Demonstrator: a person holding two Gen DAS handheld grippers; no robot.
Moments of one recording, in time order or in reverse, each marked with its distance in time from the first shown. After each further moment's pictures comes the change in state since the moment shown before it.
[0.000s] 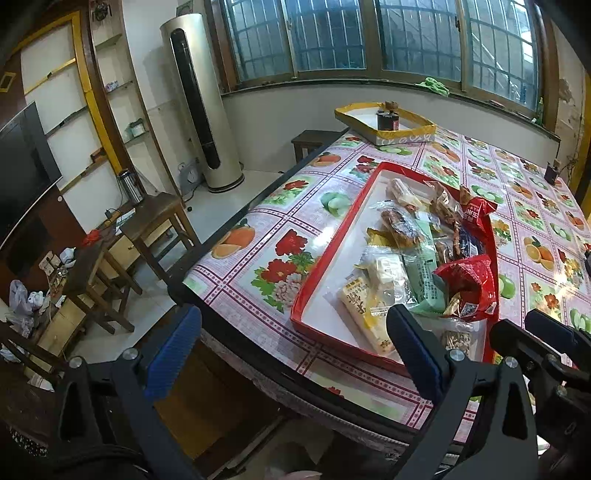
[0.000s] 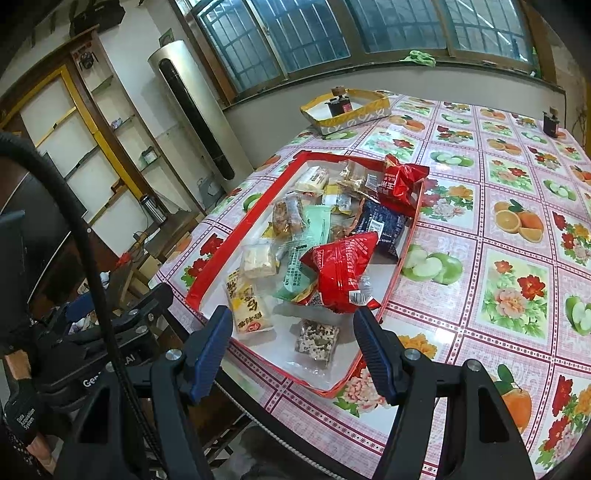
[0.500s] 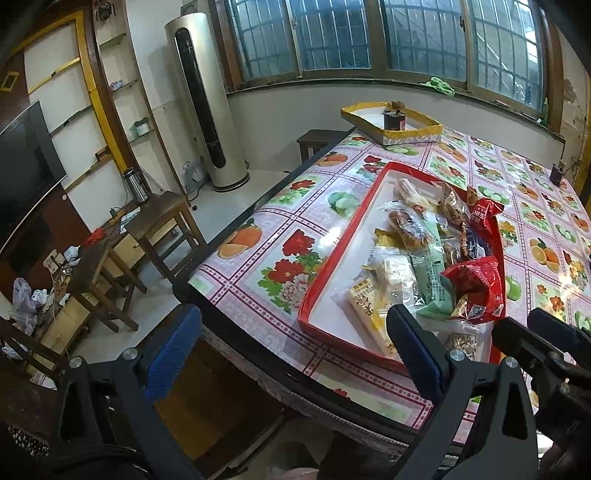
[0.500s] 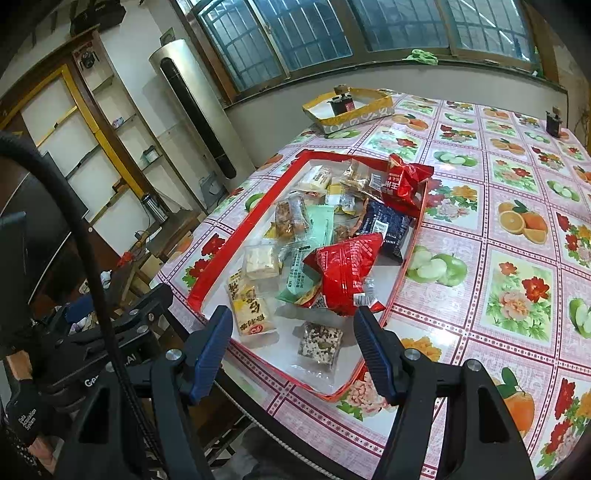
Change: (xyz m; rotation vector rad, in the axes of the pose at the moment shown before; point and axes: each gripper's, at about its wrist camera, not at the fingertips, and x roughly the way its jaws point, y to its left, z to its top) left arm 0.000 0.002 0.000 -0.007 0.002 0.024; right arm 0.005 0.002 0.004 -0.005 0.006 0.010
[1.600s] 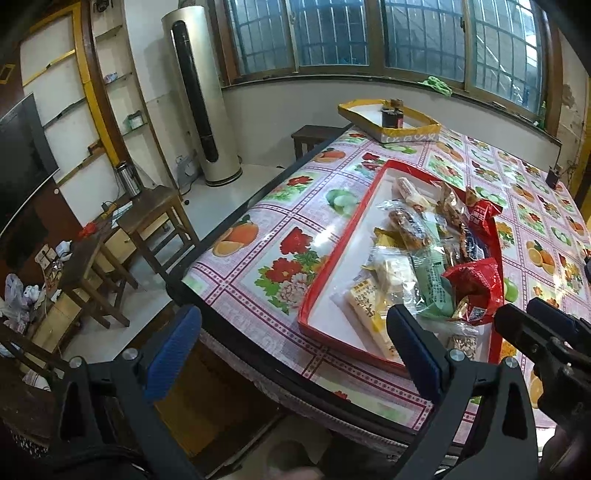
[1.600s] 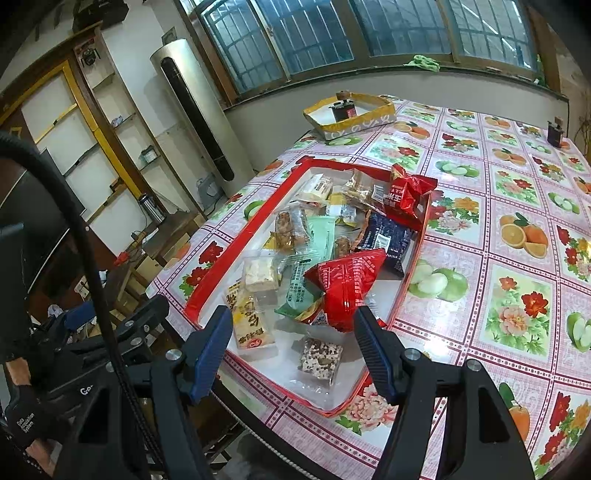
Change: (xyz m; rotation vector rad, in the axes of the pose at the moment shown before) left arm 0.011 0.008 0.005 -0.010 0.024 -0.051; right arm 0.004 0.004 0.007 -0.014 -0.011 -0.023
